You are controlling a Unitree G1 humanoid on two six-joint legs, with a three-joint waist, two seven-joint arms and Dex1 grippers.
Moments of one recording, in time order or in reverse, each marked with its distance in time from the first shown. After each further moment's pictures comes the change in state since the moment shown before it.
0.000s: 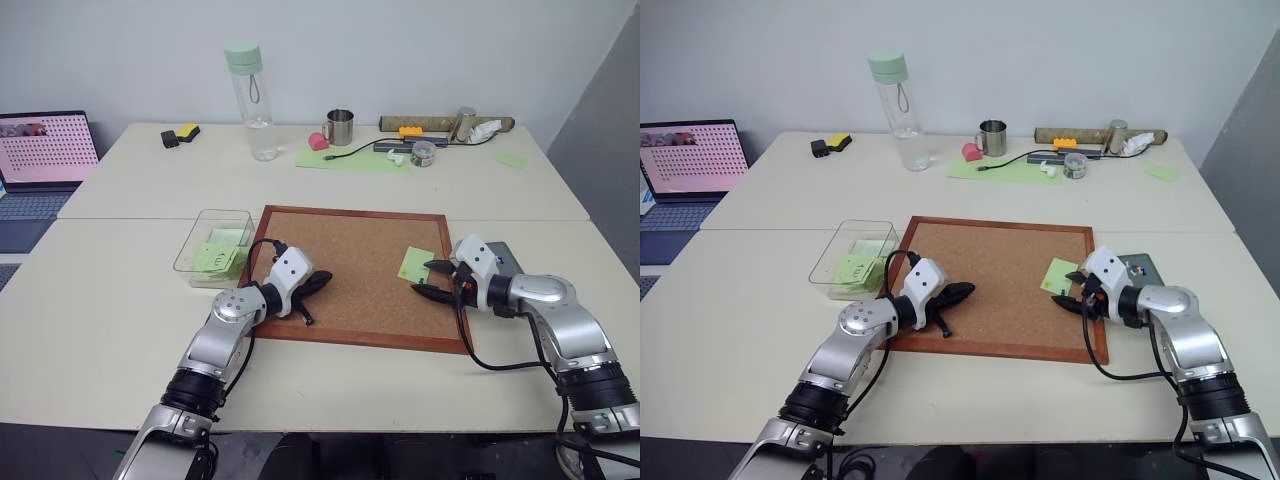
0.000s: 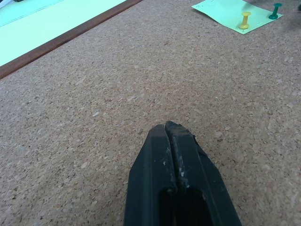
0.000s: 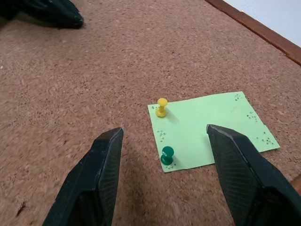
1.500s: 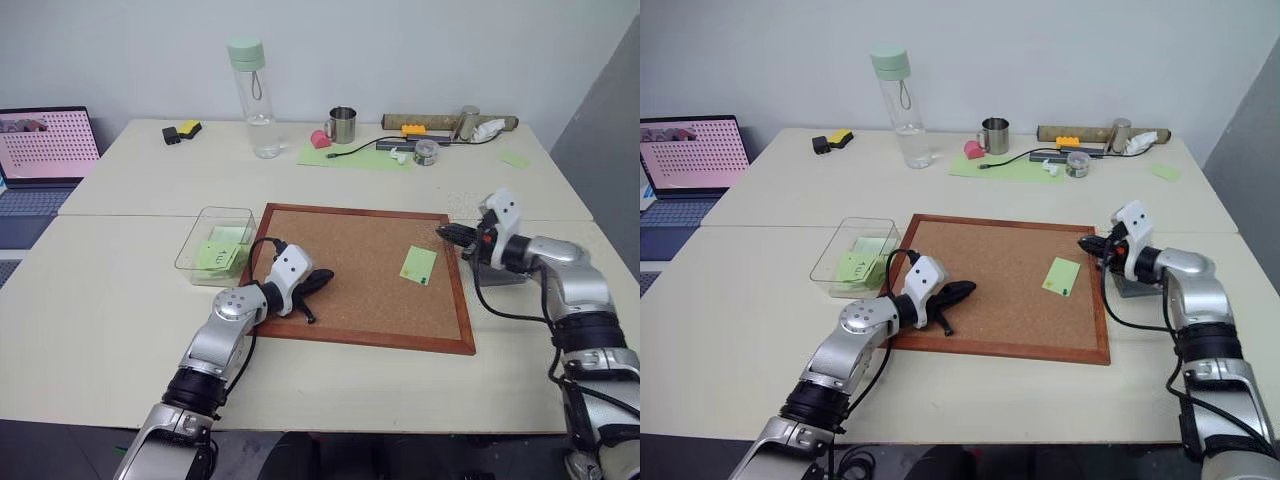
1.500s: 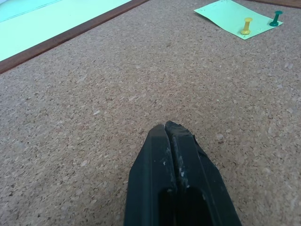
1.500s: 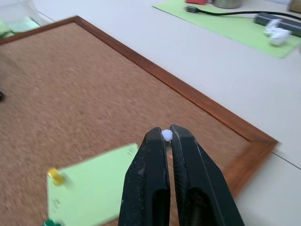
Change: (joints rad) left arm -0.004 -0.003 0.001 -0.005 -0.032 0.019 0.005; right arm -0.243 -0.046 -0.126 0.370 0.039 -0.068 0.017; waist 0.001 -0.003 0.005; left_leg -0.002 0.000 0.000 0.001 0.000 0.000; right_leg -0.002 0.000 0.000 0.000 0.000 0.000
